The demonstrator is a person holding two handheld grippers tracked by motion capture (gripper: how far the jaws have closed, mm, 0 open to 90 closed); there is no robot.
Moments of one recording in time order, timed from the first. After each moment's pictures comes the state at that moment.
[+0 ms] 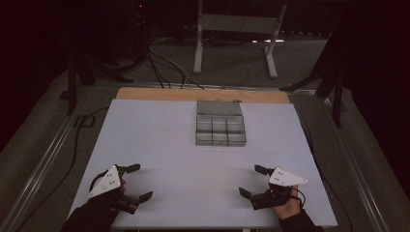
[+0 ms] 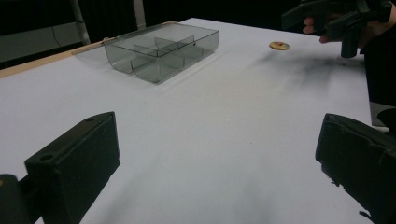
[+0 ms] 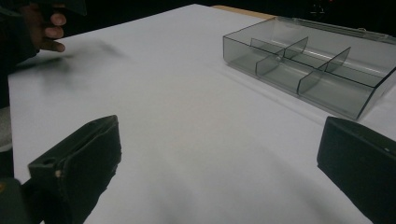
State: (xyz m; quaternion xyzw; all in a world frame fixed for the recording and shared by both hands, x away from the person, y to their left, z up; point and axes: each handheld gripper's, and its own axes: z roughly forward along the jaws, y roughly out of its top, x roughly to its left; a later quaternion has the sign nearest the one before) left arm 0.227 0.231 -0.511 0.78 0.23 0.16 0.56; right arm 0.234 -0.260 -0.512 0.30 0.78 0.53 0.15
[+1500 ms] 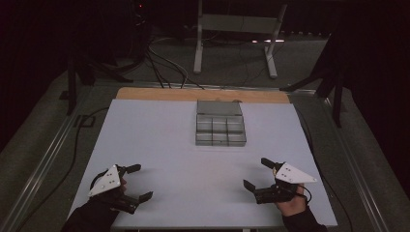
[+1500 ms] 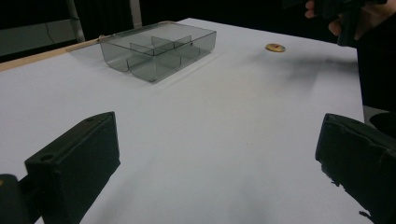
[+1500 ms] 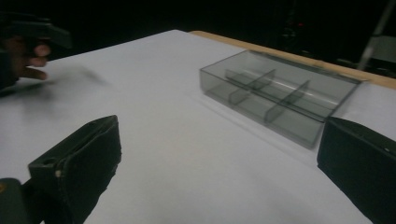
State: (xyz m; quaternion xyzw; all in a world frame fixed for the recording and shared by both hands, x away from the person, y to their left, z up) left arm 0.228 0.232 -0.512 0.78 0.23 0.14 0.57; right arm 0.235 -0.266 -0.486 0.31 0.75 0.55 0.20
